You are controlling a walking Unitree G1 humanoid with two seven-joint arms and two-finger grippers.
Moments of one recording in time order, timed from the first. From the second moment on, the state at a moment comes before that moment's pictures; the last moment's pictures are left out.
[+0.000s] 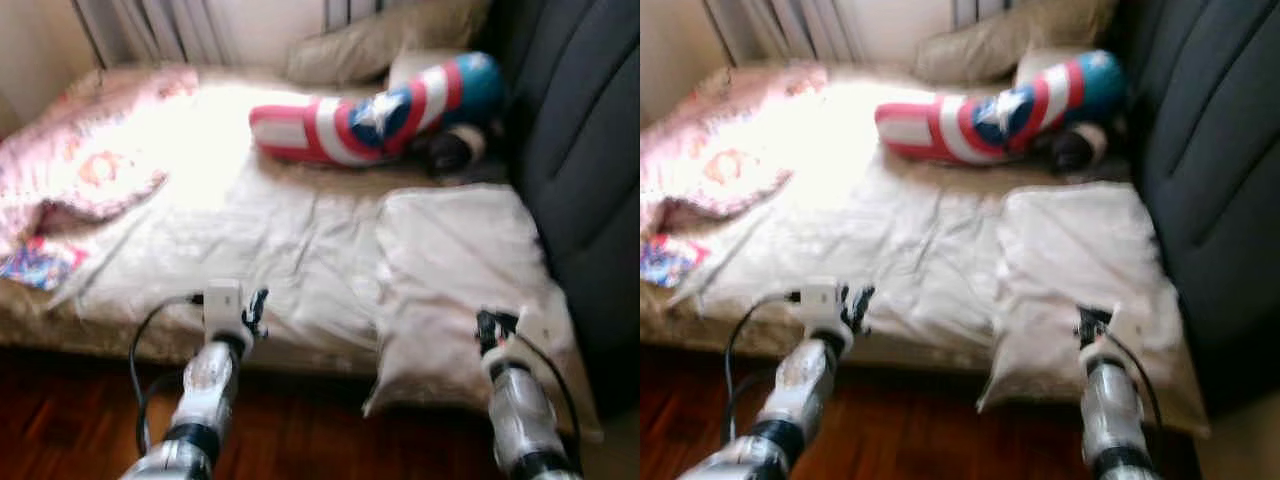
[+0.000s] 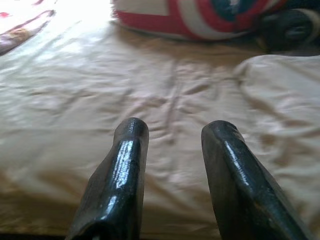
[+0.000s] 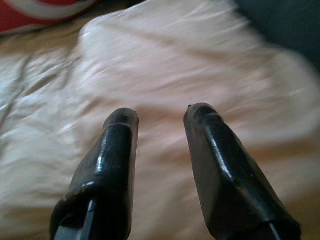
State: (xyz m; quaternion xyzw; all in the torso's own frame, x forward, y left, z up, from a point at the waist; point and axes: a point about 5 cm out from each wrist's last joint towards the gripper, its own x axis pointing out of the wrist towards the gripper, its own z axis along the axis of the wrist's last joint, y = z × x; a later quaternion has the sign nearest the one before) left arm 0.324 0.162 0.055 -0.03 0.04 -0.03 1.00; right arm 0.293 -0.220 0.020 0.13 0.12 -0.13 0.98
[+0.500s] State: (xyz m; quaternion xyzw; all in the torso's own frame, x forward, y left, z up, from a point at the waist) left arm 0.324 0.170 0.055 -0.05 0.04 -0.03 1.00; right arm 0.294 -0.210 0.019 0.10 0.12 -0.08 0.98
